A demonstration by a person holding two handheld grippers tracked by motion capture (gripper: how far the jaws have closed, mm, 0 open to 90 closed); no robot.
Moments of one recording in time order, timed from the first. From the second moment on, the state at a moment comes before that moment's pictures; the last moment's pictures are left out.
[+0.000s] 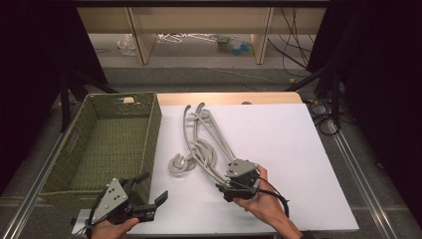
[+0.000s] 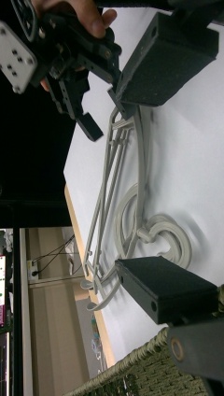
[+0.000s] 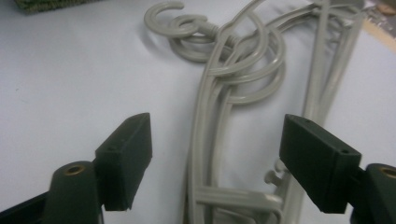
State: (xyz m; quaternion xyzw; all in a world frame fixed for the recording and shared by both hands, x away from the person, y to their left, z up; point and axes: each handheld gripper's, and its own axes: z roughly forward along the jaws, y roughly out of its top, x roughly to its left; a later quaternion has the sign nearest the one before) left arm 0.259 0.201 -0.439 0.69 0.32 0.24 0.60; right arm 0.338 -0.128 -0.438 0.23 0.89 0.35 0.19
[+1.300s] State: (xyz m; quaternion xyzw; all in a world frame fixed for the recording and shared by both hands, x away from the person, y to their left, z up) left arm 0.259 0.200 -0.439 0.70 0.31 0.24 0.60; right arm 0.389 -0.073 -0.462 0.23 0.94 0.22 0.16
